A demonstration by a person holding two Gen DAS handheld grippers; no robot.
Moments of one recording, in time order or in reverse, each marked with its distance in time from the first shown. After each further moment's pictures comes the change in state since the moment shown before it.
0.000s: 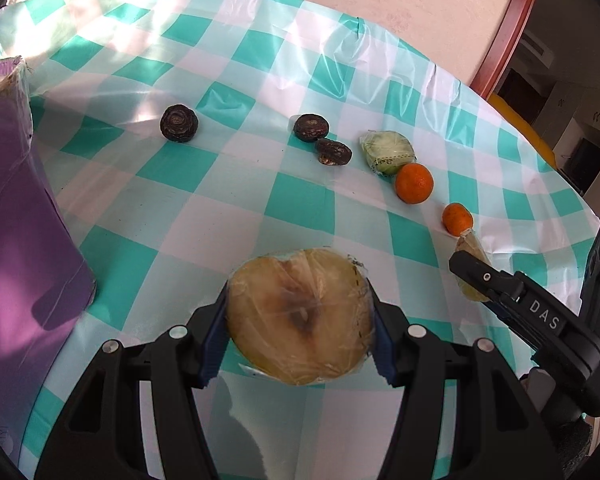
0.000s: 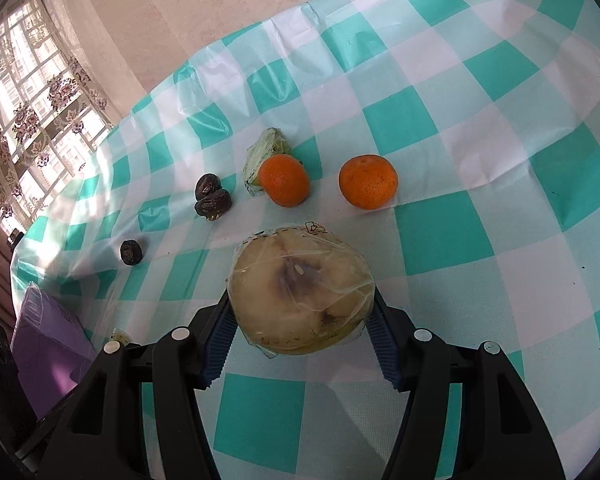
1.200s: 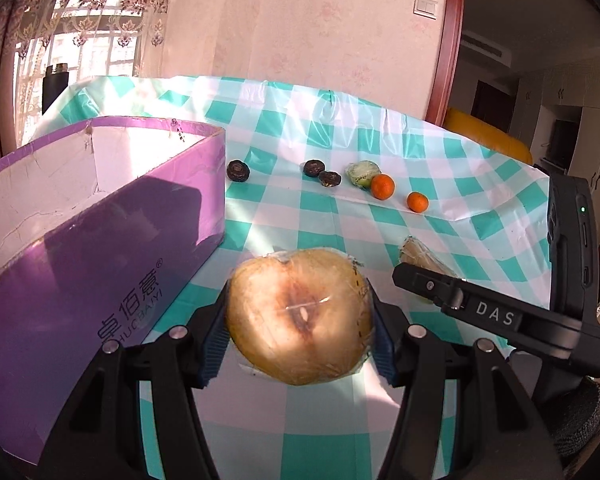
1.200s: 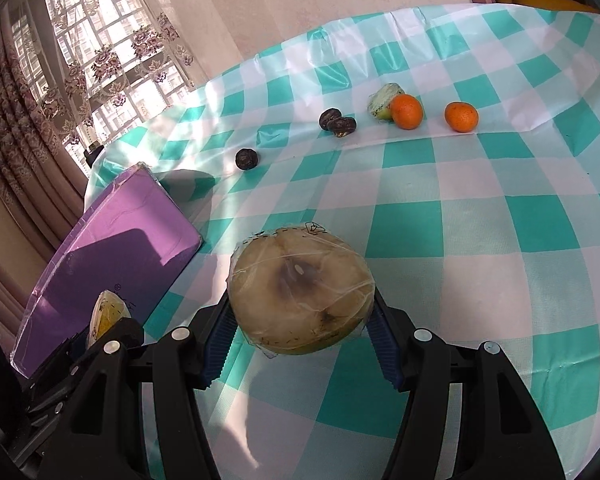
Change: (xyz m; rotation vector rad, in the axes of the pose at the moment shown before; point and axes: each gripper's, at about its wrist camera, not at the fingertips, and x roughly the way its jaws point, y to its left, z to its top) left arm -0.166 0.027 -0.103 0.169 -0.279 0.034; right arm -0.081 0.070 -0.108 -0.148 -0.013 0.182
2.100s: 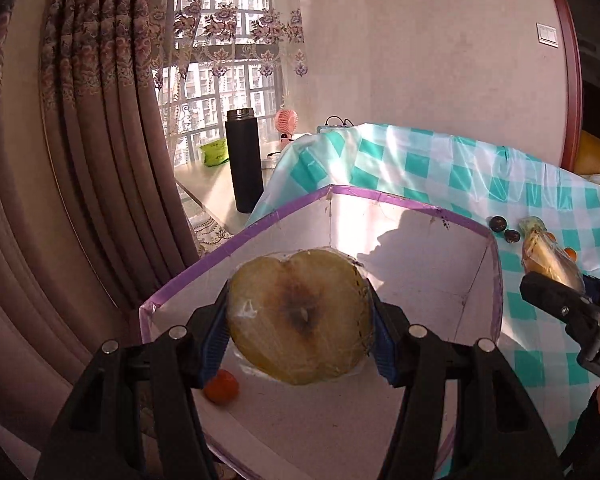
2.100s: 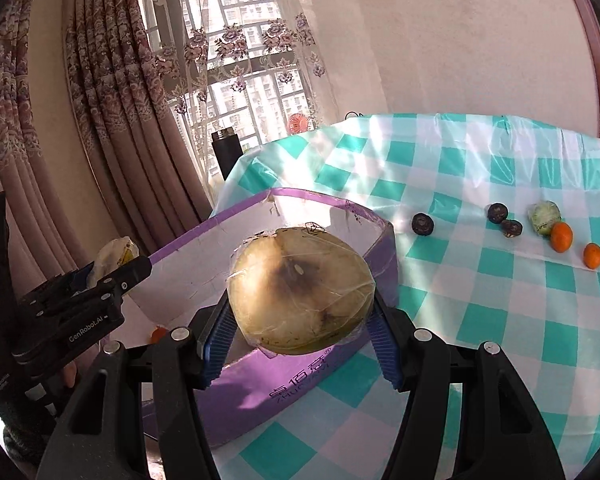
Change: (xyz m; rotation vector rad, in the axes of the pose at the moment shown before) left arm -0.093 0.172 0.077 -0.040 0.020 0.496; right arm 0.002 0.215 0.027 -0.378 -0.031 0.159
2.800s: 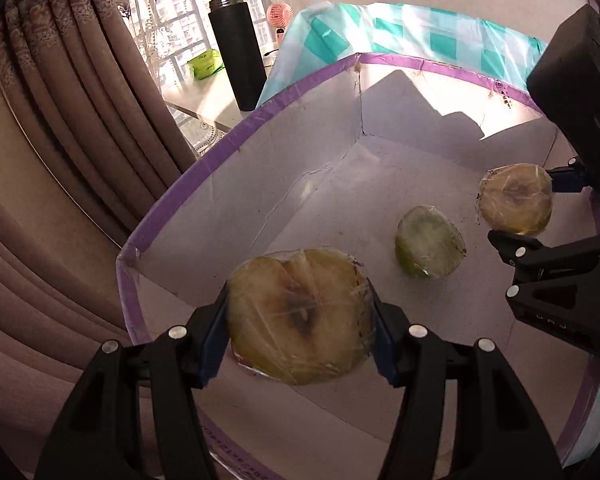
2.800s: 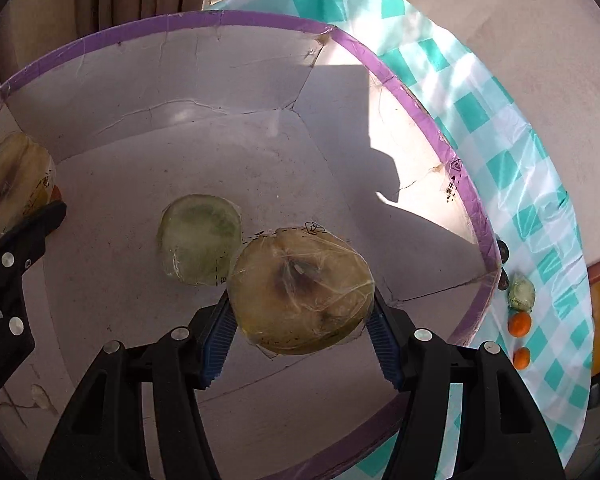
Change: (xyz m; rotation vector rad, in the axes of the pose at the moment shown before) left arm 0.078 0.017 -0.025 0.145 0.358 0.047; right arm 0.162 0.068 -0.010 -0.554 0.653 -0.327
